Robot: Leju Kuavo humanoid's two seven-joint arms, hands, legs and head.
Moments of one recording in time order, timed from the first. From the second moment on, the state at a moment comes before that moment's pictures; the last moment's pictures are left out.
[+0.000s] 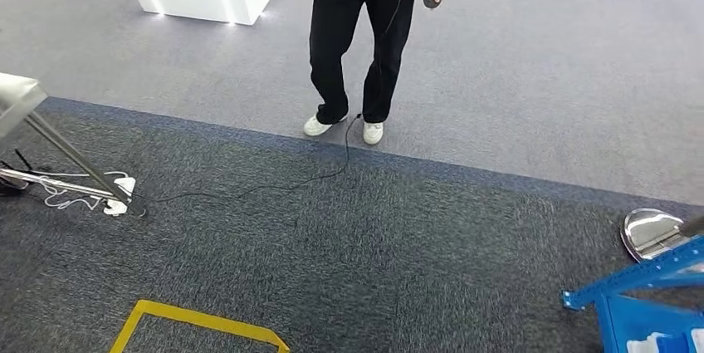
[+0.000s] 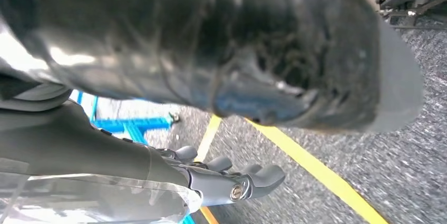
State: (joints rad) left arm -0.06 -0.17 0.79 -0.20 -1.02 0.17 -0.01; right arm -0.04 0.11 -0.26 -0.18 0.69 -0.23 0.22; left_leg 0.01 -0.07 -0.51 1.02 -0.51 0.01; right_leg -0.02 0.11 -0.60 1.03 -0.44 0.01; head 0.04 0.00
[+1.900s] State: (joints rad) left arm -0.07 -0.19 0.81 -0.20 -1.05 0.16 -0.04; right arm -0.05 0.09 -0.34 -0.18 0.69 -0.23 0.22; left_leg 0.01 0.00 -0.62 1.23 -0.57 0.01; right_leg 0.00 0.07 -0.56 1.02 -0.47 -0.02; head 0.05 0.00
